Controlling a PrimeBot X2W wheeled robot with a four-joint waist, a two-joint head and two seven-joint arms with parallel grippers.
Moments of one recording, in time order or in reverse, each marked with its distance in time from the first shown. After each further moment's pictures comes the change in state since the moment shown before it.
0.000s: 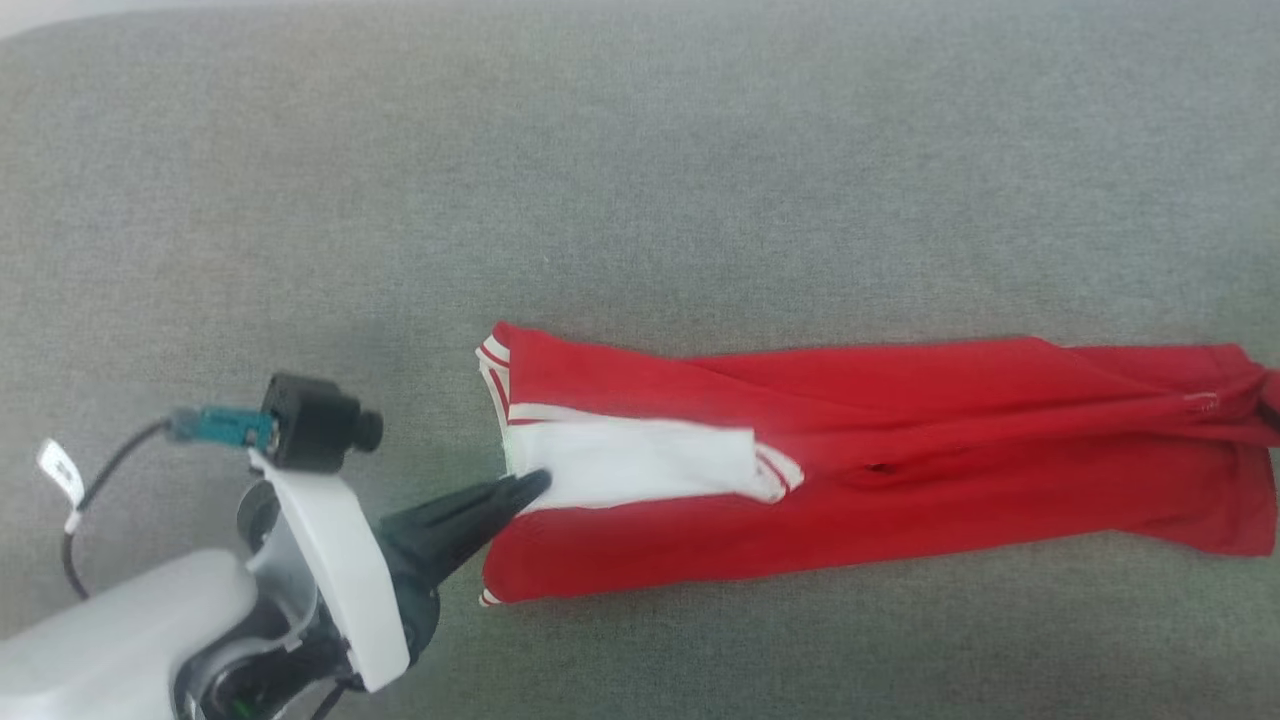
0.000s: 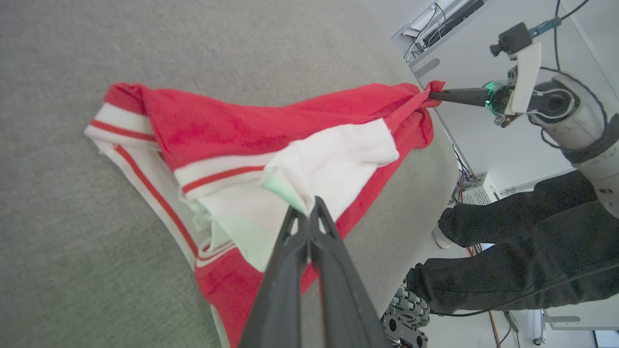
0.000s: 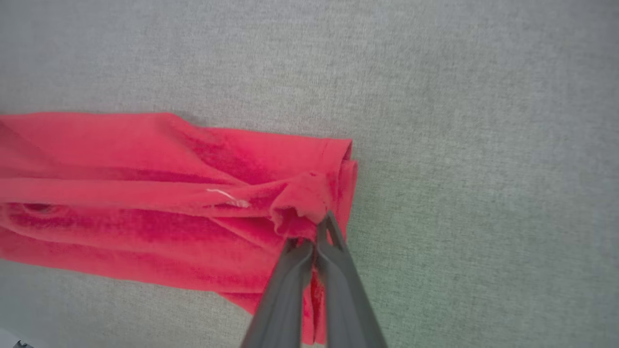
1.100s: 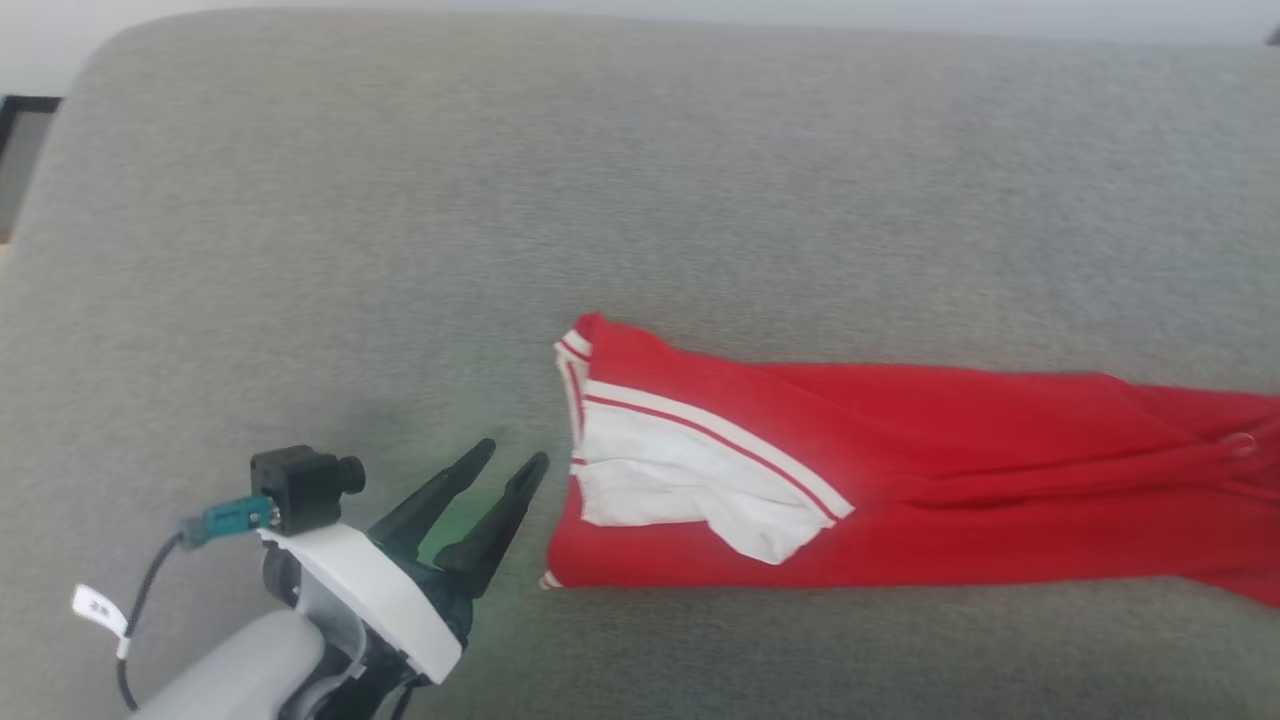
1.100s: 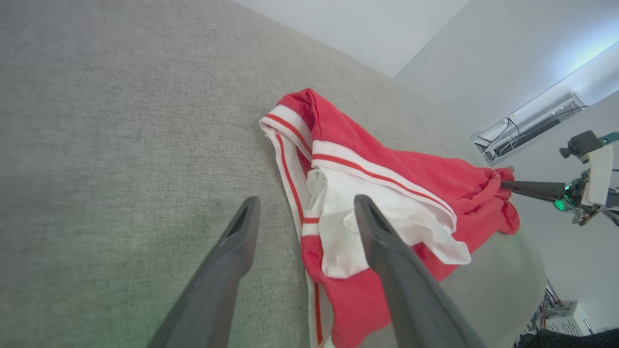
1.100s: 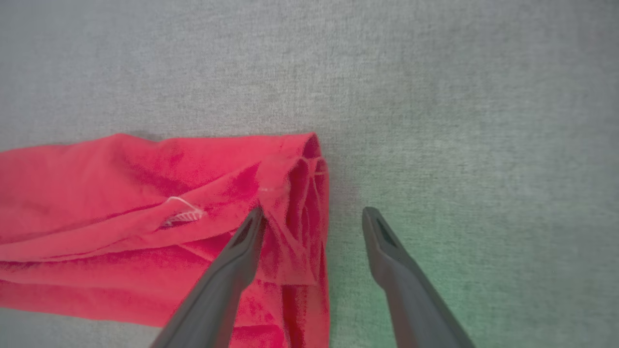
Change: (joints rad) left arm 0.303 -0.282 0.307 0.303 0.247 0.000 -0.205; right arm 0.059 -0.017 -0.007 0.171 0.105 0.000 -0.106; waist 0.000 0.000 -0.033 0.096
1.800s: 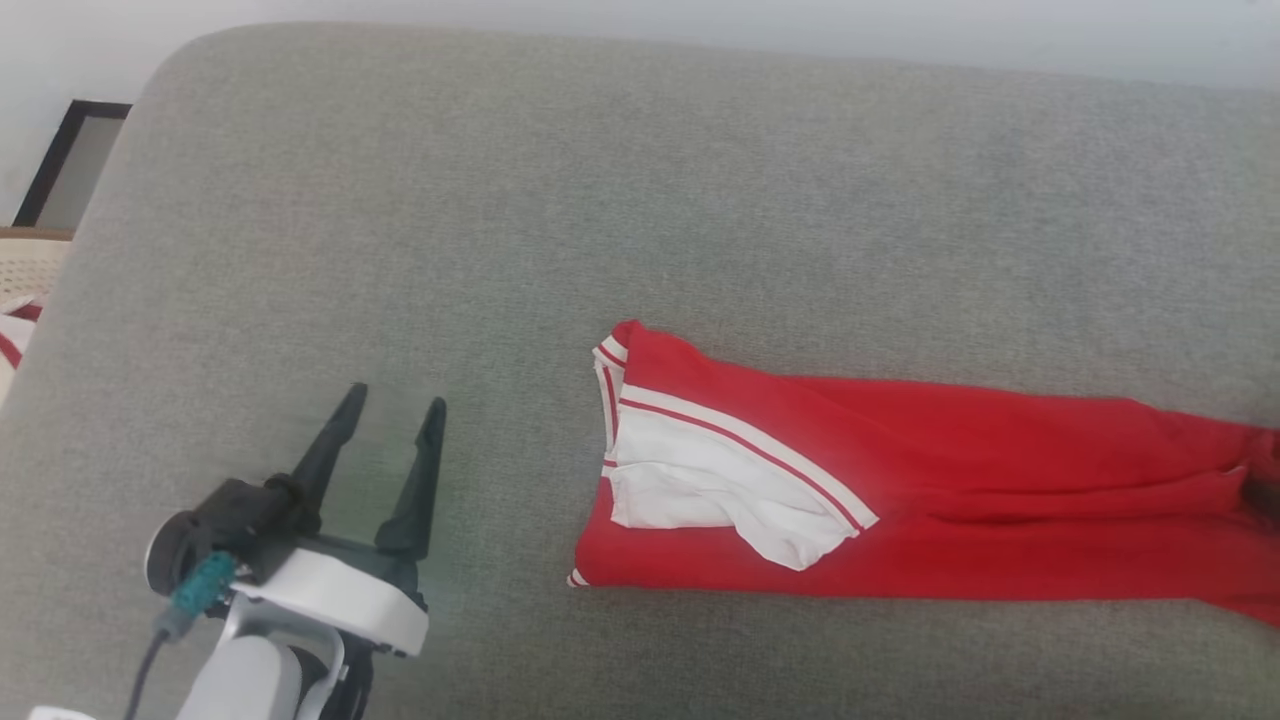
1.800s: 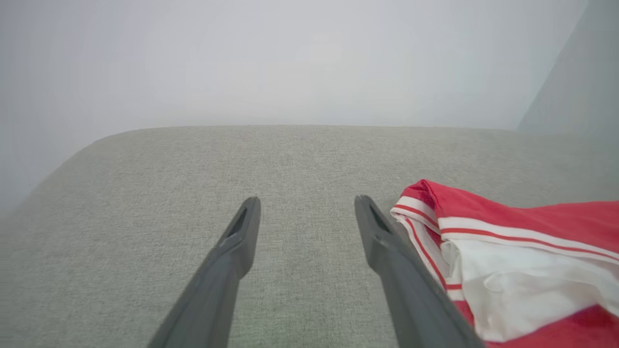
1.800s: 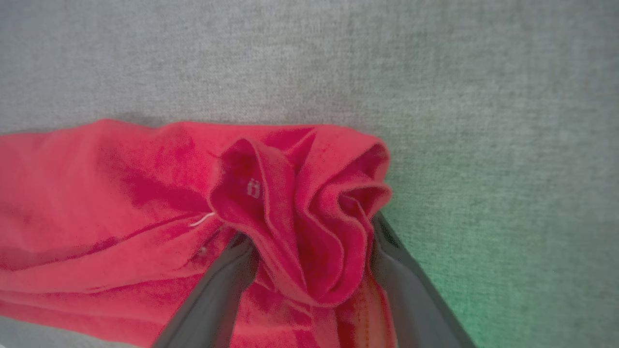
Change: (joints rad) left arm 0.269 -0.356 0.717 0.002 0.870 0.000 0.000; right arm -0.104 0.139 0.017 0.152 -0.103 -0.003 0.170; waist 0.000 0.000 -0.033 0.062
